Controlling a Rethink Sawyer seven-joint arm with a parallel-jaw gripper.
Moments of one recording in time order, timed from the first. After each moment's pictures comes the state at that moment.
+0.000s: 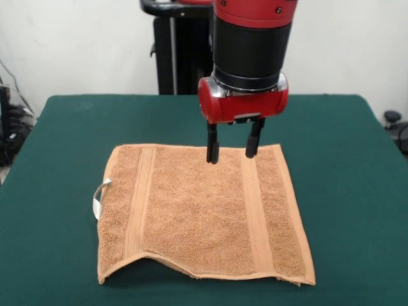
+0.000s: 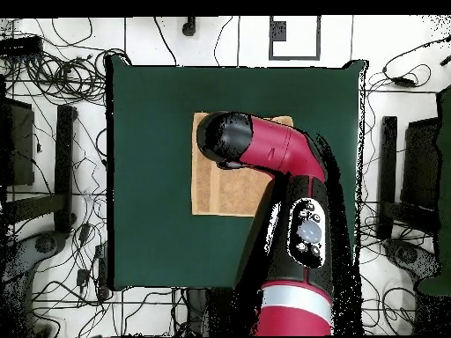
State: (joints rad) arm -0.06 -0.50 -0.16 1.32 0.14 0.76 1.20
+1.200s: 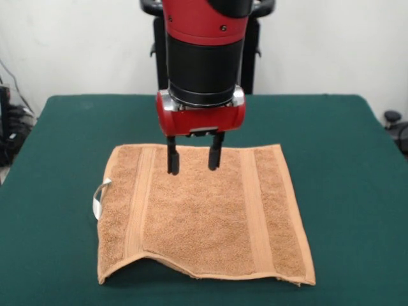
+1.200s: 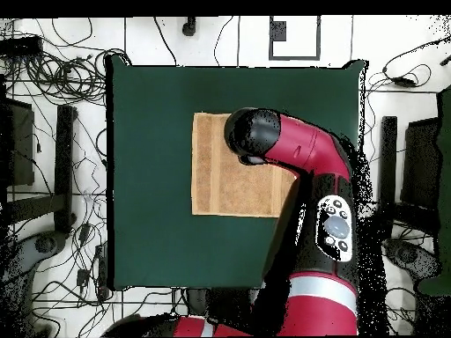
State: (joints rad) arm -0.13 -0.47 -0.16 1.28 0.13 0.76 1.20
